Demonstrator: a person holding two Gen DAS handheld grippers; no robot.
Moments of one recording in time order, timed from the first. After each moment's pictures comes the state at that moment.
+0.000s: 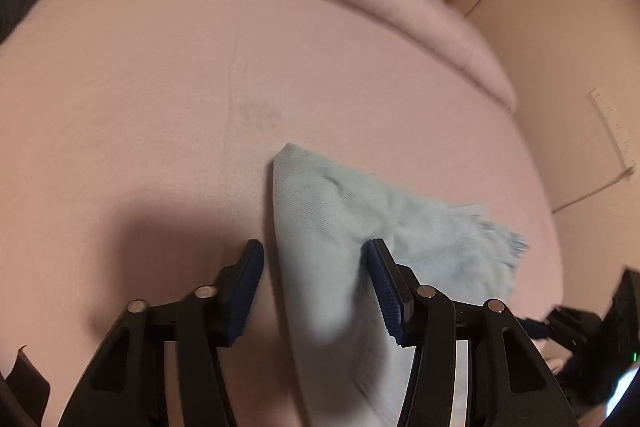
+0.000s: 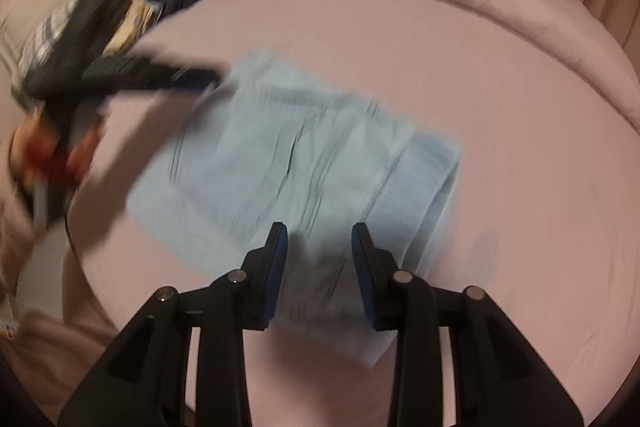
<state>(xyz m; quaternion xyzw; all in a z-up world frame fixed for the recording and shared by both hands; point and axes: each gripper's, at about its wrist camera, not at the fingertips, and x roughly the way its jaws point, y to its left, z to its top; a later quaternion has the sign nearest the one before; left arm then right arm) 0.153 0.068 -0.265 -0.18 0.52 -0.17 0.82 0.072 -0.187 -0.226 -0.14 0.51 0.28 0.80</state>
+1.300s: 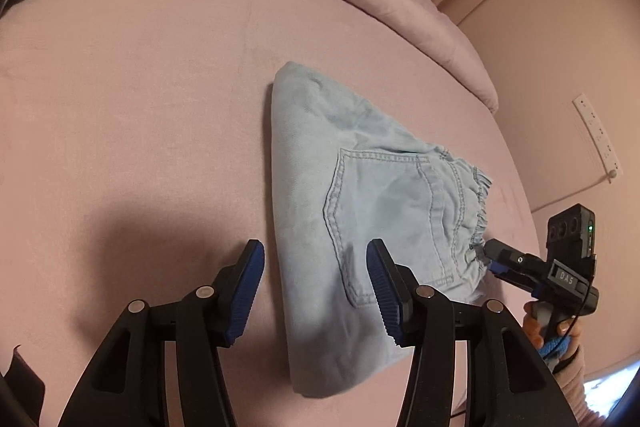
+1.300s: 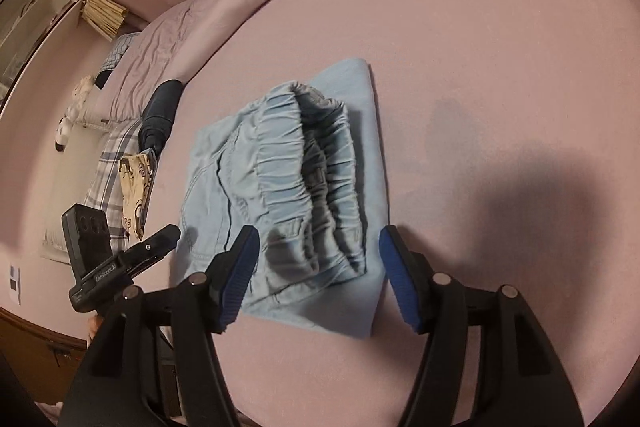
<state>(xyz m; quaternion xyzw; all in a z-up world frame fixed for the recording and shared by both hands) 0.079 0.073 -0.248 -0.22 0.51 -0.17 0.82 0.111 -0.289 -0.269 0.23 0.54 0.22 0.78</state>
